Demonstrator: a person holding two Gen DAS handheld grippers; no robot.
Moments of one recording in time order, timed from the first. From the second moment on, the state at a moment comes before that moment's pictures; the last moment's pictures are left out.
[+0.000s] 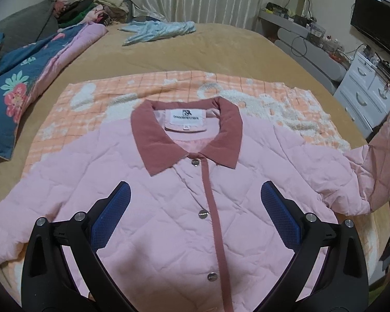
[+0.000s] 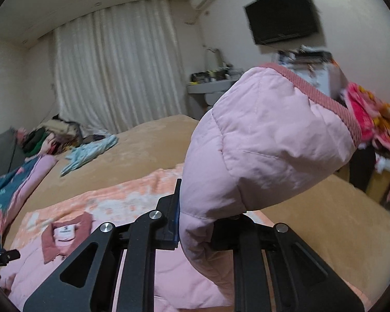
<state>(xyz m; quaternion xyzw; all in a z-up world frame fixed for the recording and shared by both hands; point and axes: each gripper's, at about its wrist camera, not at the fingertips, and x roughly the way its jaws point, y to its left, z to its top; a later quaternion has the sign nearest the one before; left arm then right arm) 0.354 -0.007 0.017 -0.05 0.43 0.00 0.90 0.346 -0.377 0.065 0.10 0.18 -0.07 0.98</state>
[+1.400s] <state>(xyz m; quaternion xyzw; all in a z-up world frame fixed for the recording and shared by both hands) 0.316 0.139 0.034 -0.18 0.39 0.01 0.91 0.362 -0.139 0.093 -0.05 0.18 0.12 0.98</state>
